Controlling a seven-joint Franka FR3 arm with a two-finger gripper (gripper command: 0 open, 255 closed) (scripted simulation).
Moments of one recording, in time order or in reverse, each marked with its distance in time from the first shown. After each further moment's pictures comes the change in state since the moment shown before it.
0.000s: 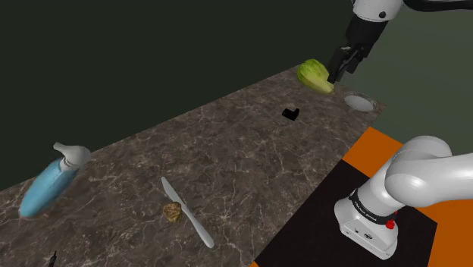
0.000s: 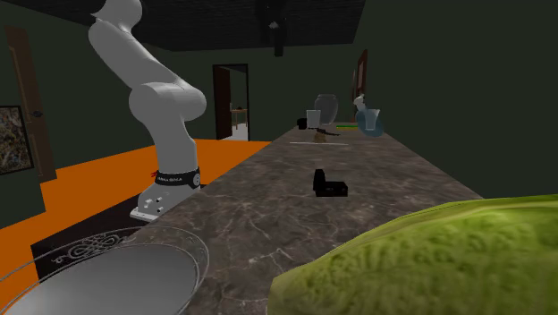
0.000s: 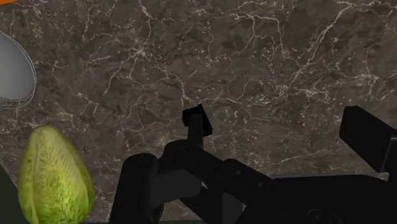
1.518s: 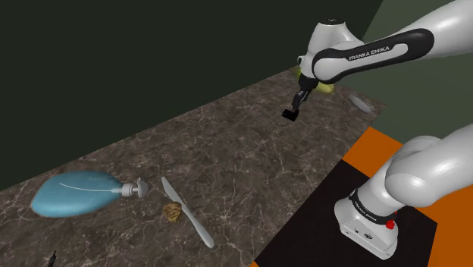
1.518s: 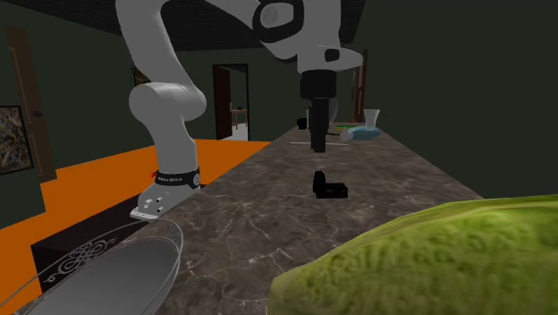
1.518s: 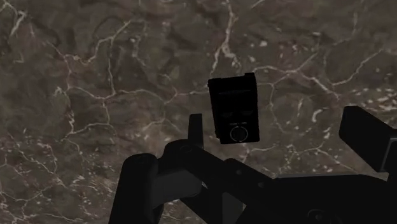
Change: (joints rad) arm 0.002 0.478 -0.248 -0.236 -0.135 0.740 -0.368
